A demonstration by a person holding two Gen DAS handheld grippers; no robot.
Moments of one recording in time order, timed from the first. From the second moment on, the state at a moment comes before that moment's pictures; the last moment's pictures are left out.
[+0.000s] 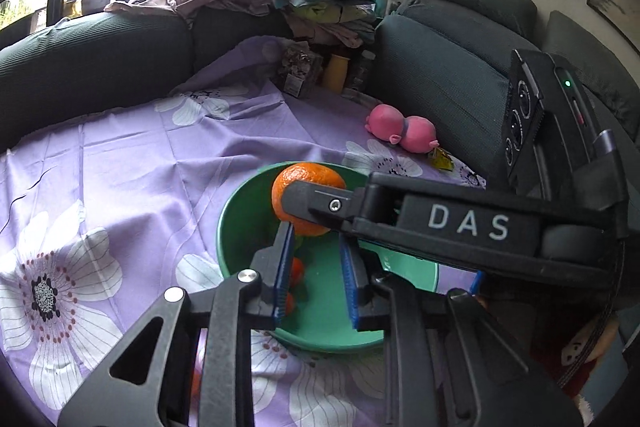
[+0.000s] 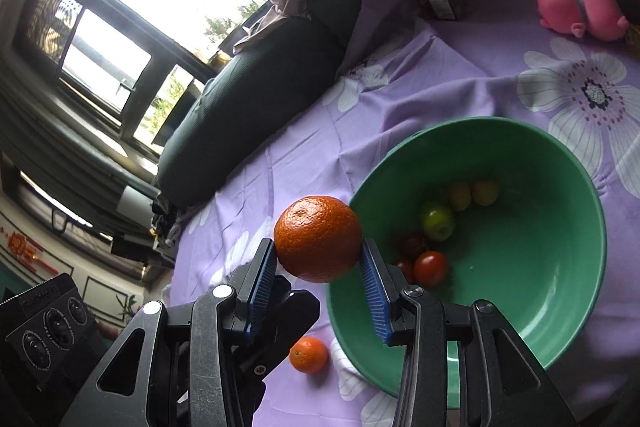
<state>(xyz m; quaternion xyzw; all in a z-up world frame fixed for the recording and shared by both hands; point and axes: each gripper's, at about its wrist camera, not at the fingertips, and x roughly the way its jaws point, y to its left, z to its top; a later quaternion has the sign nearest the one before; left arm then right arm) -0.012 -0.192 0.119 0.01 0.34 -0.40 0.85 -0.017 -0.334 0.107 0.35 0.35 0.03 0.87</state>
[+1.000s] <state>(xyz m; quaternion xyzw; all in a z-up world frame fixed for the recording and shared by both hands) -0.007 -0.066 0.079 -0.08 0.44 -0.26 0.86 -0.015 -0.338 0.093 0.28 0.42 -0.09 0.86</state>
